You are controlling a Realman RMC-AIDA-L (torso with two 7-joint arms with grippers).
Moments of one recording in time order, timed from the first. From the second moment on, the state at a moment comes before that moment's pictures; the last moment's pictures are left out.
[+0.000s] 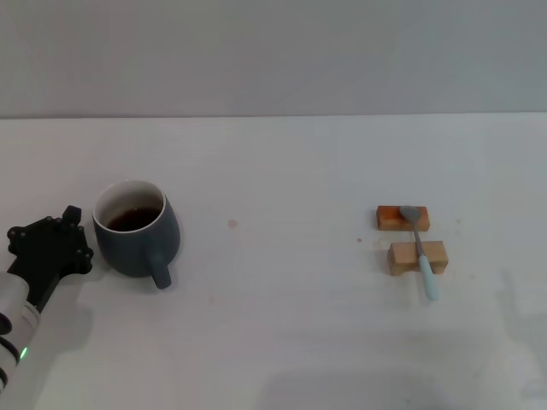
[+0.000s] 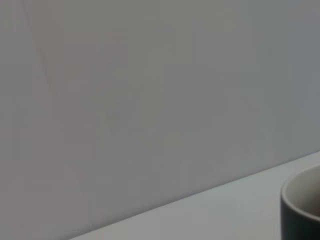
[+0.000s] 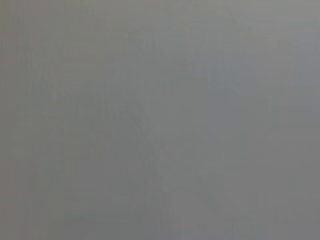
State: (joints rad) left arm -0.36 -2.07 -0.58 -0.17 2.10 1.05 0.12; right arm 0.13 2.09 0.00 0.46 -1.63 -1.91 -0.13
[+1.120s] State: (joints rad) left arm -0.38 -2.07 -0.47 -0.22 2.10 1.05 0.12; right arm 0.13 2.09 0.00 0.46 -1.63 -1.91 -0.13
